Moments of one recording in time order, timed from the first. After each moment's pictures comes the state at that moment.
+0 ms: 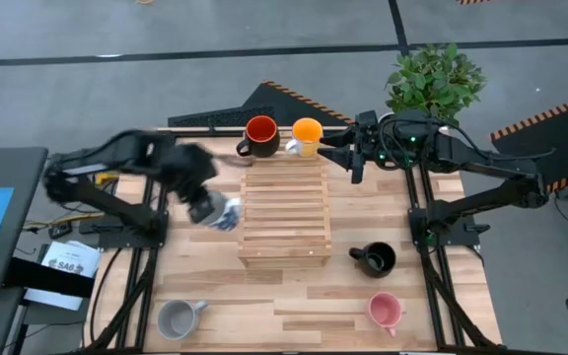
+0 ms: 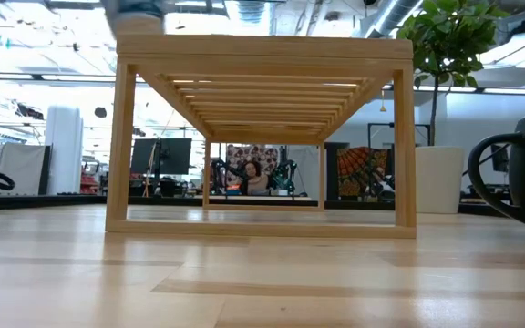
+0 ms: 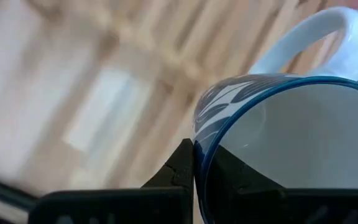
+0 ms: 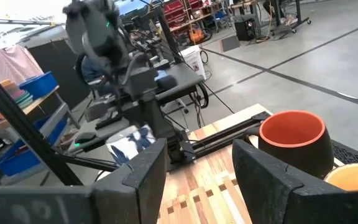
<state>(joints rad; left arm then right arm) 0.00 1.29 1.65 -1.43 -0.04 -0.53 -0.19 1.12 1.23 -0.18 -0.05 0.36</state>
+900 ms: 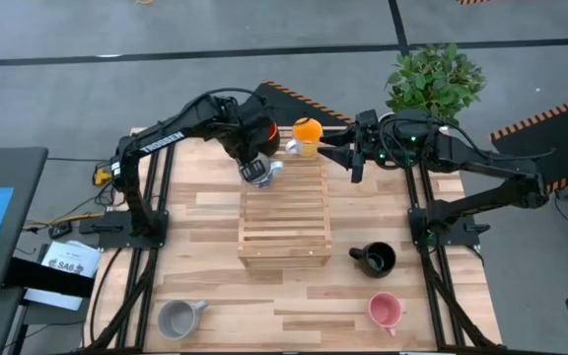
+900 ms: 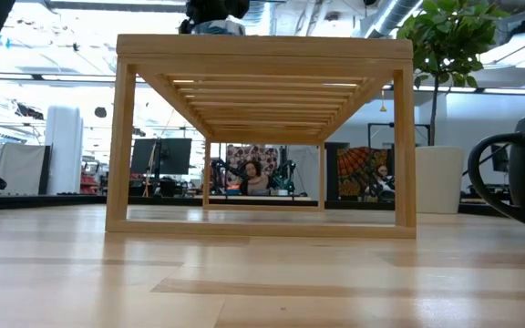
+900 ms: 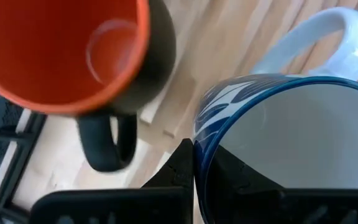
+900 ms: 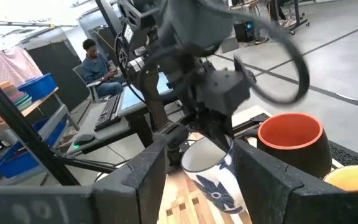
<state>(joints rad) 0.31 1.80 2.10 -1.47 -0.10 -0.14 -0.20 1.12 1.23 -0.17 -0.05 0.36</state>
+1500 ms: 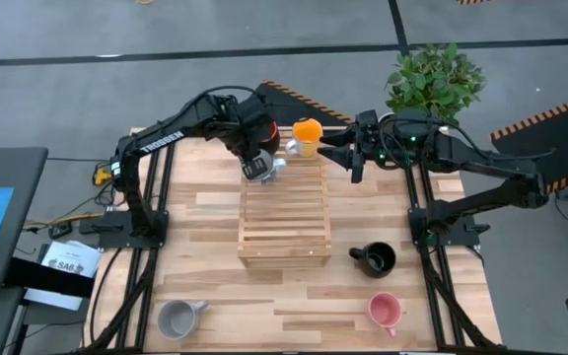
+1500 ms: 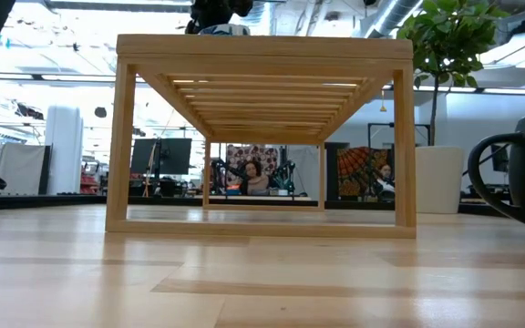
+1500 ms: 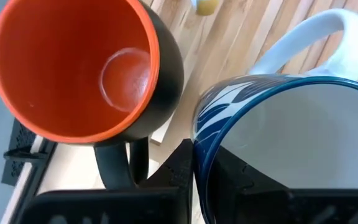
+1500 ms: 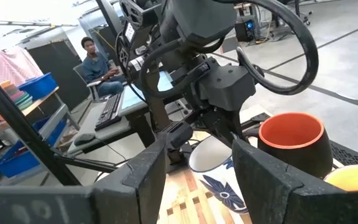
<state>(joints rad) 0.32 1.80 2.10 -1.42 -0.13 -0.08 -0.20 1.12 1.23 -0.17 -0.05 0.36</state>
